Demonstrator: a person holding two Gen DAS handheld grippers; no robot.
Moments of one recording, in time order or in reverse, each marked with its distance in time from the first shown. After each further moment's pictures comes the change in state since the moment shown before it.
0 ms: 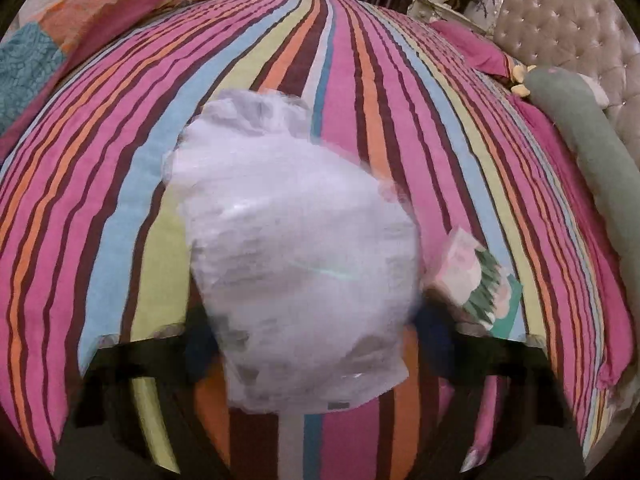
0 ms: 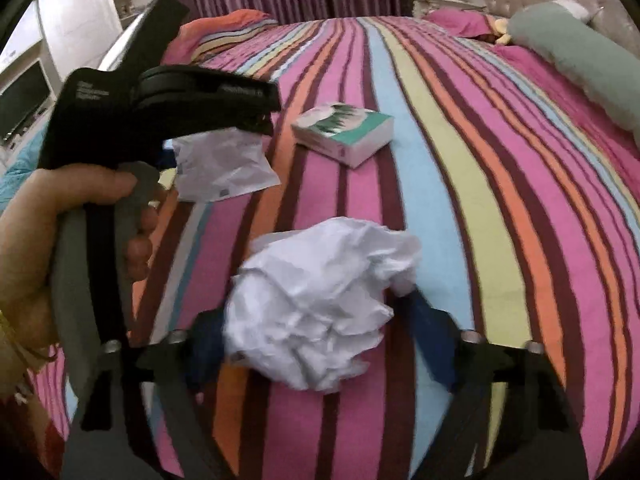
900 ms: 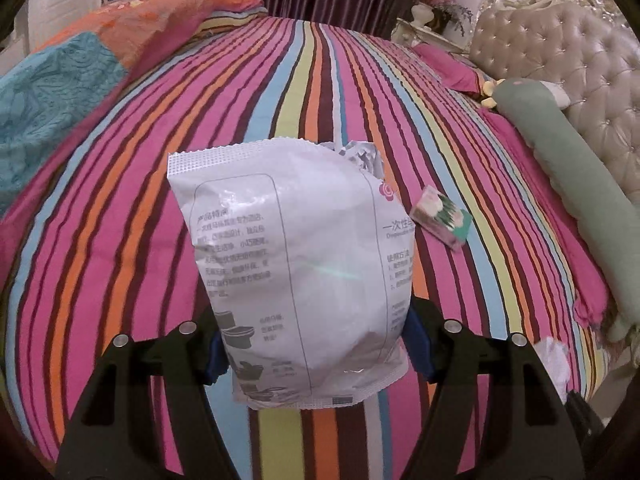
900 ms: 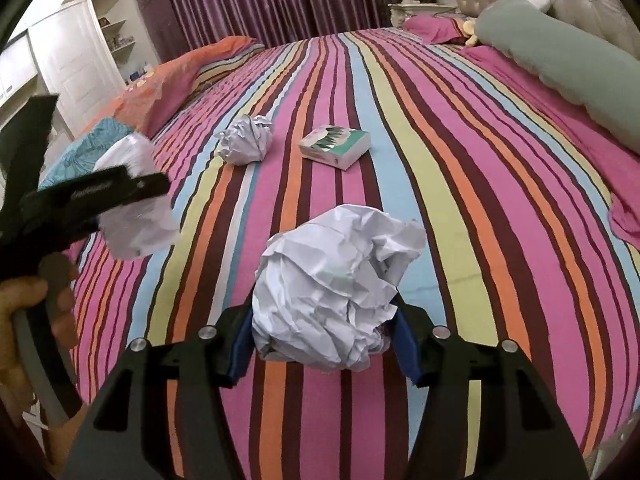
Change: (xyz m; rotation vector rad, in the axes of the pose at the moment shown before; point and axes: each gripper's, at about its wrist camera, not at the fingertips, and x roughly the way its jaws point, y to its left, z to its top) left arm -0.136 0.059 -0.072 0.036 -0.096 -0.051; right arm -0.076 0.003 -0.024 0.103 -0.055 0.009
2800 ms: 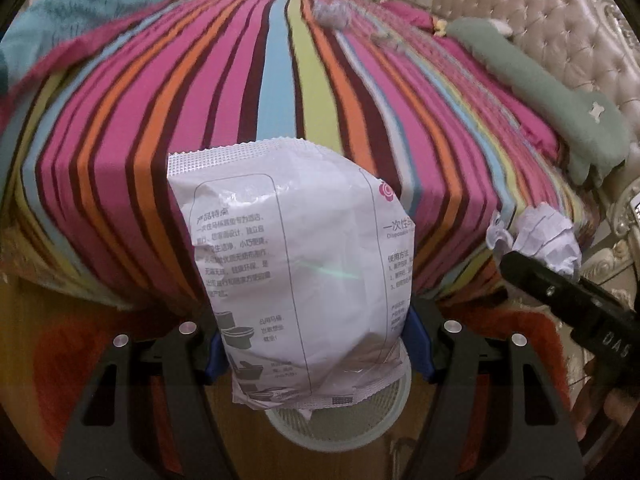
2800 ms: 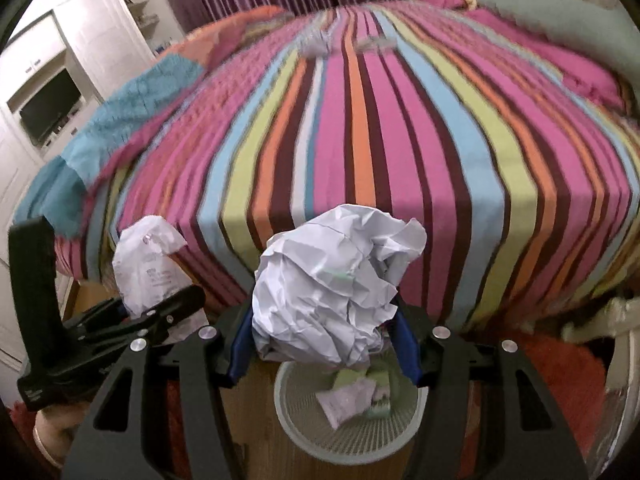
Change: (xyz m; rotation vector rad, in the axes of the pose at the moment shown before) left arm -0.131 0.049 -0.307 0.050 0.126 -0.084; right arm -0.105 0.053 -0.206 -0.001 0.112 0.064
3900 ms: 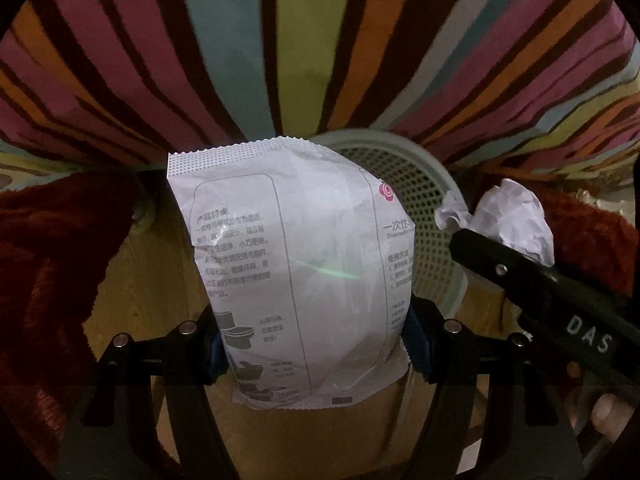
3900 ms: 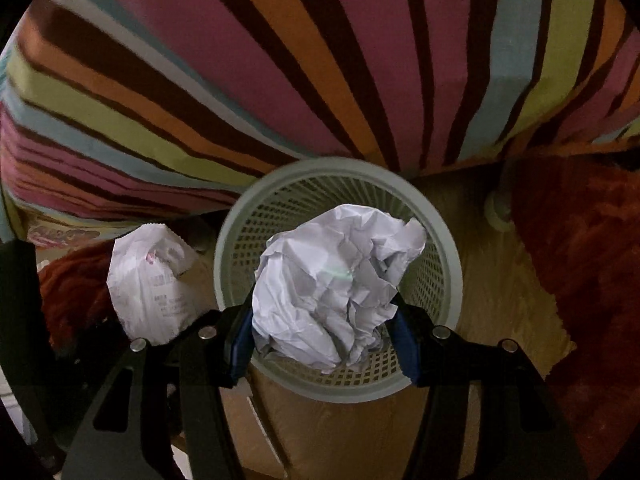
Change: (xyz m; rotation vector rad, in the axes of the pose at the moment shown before) left arm 0.155 0.004 -0.095 -0.022 0.542 0.074; right arm 0.149 -0.056 -0.090 0.244 0.530 -0.047
